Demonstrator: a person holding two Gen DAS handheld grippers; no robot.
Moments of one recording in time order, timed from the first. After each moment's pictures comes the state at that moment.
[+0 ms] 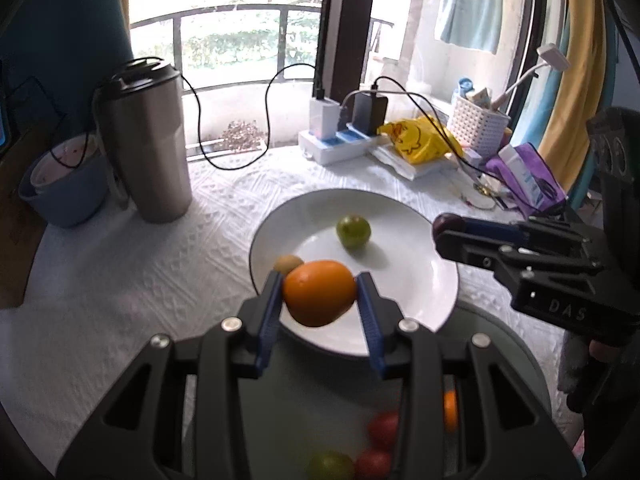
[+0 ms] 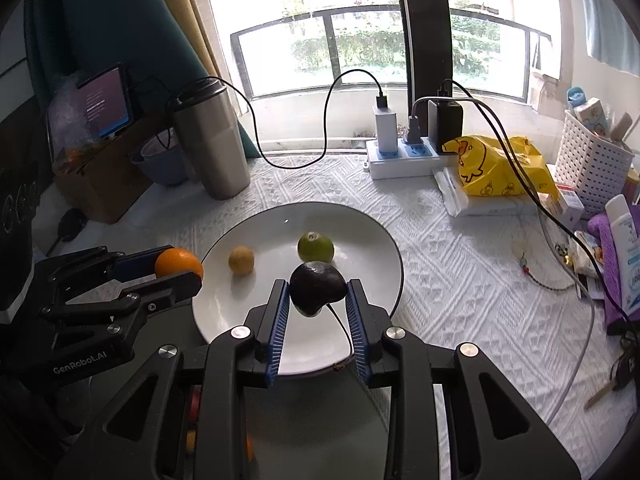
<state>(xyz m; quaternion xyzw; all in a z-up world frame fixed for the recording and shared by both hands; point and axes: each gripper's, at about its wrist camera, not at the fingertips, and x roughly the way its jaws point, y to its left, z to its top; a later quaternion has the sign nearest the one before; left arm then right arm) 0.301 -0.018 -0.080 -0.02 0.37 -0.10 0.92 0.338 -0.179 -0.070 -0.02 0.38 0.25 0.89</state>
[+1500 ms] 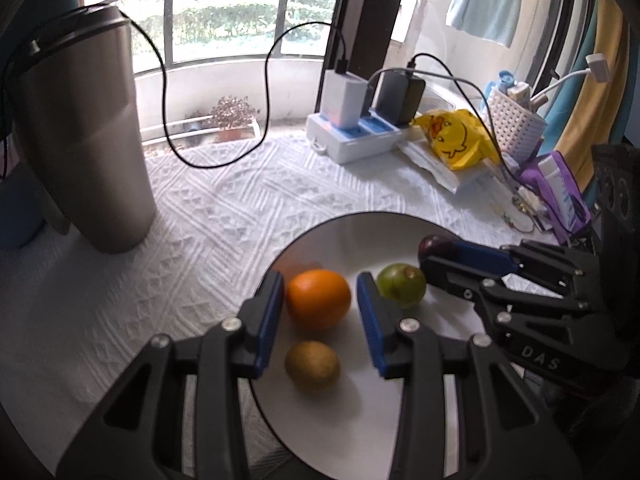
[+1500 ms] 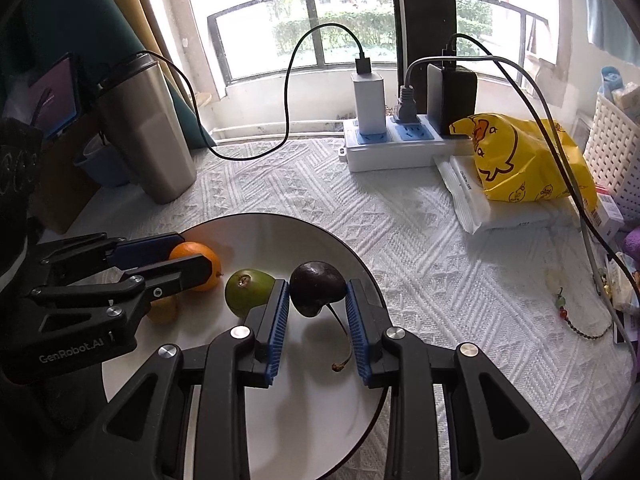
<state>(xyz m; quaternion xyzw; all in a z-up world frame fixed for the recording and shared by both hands) 0.395 -0.011 -0.118 -0.05 0.41 -0.11 0.90 0.414 -0.162 -0.116 -0.03 0.41 0.23 0.88</state>
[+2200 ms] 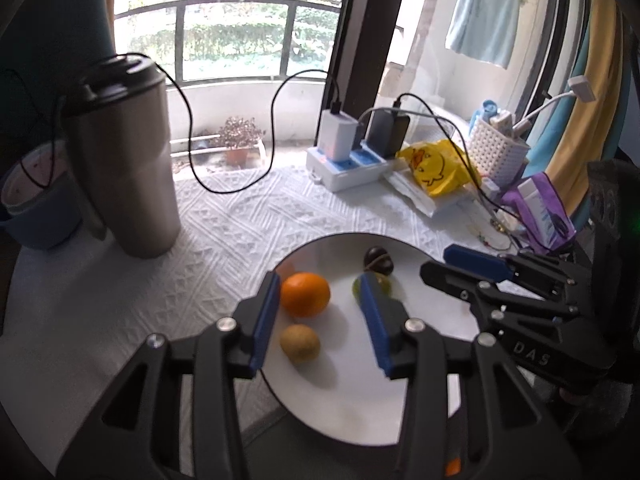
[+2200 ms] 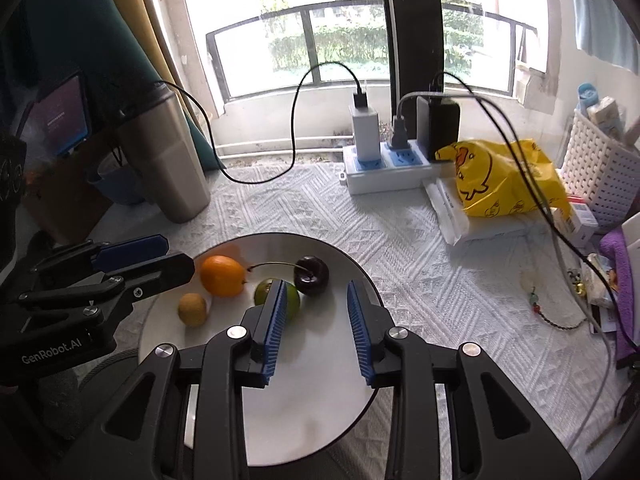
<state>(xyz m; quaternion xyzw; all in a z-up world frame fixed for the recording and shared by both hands) 0.359 -0.006 -0.077 -0.06 0.37 -0.10 0.92 0.385 -0.166 -0.079 -0.02 0.38 0.22 0.90</state>
